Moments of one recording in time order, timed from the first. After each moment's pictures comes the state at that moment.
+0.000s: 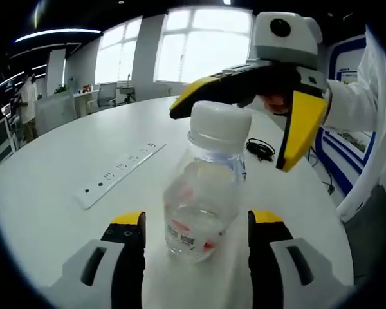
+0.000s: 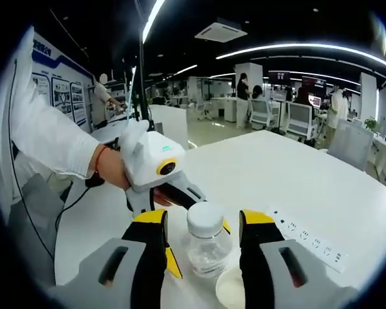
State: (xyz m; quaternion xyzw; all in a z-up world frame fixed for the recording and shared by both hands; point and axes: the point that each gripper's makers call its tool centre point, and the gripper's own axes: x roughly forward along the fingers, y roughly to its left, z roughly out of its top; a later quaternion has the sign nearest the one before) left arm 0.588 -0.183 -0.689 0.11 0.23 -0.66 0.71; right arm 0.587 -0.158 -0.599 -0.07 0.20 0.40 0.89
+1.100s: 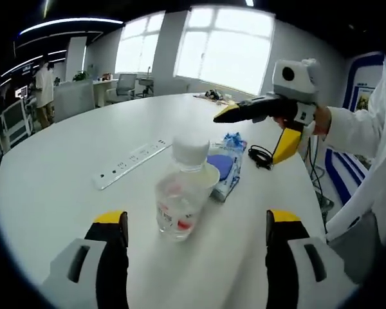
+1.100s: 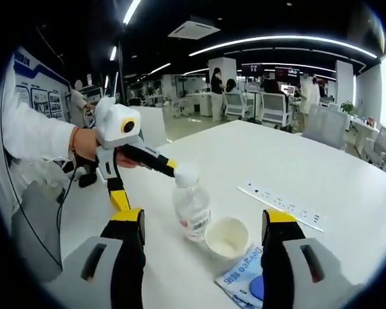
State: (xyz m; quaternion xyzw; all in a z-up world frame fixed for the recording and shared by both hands) left arm 0.558 -0.149 -0.644 0.09 0.27 -0.61 0.74; right arm 0.533 -0.233 -0.597 -0.04 0.23 0.32 0.92
